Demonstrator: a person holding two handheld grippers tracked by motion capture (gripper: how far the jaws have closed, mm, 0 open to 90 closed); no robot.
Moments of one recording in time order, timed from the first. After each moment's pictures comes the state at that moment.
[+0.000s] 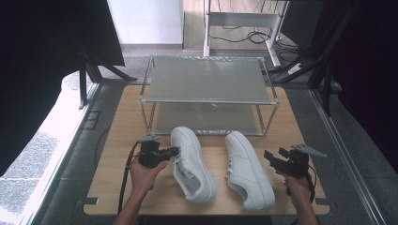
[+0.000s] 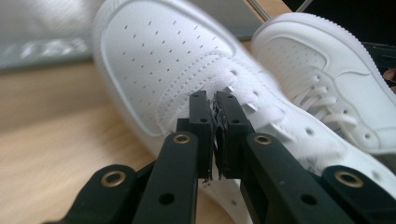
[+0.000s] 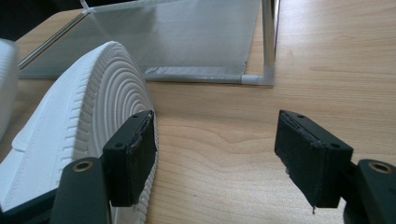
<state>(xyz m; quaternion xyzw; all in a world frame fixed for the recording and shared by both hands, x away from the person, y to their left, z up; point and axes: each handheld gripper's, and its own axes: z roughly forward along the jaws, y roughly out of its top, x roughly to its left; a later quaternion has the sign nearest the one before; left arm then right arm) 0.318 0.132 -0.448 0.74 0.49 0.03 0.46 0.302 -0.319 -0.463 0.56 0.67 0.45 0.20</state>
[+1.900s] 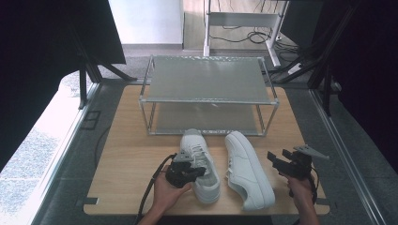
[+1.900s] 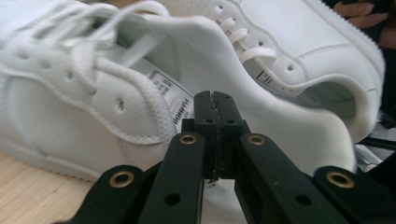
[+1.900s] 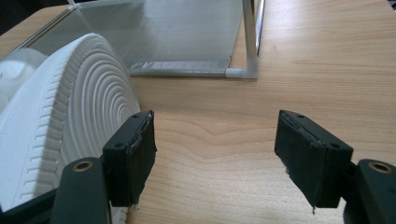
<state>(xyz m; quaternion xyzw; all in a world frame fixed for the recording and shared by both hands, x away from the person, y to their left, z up) 0.267 0.064 -0.457 0.82 0.39 0.02 0.43 0.299 -0.328 -0.467 0.57 0.67 0.43 0.22</state>
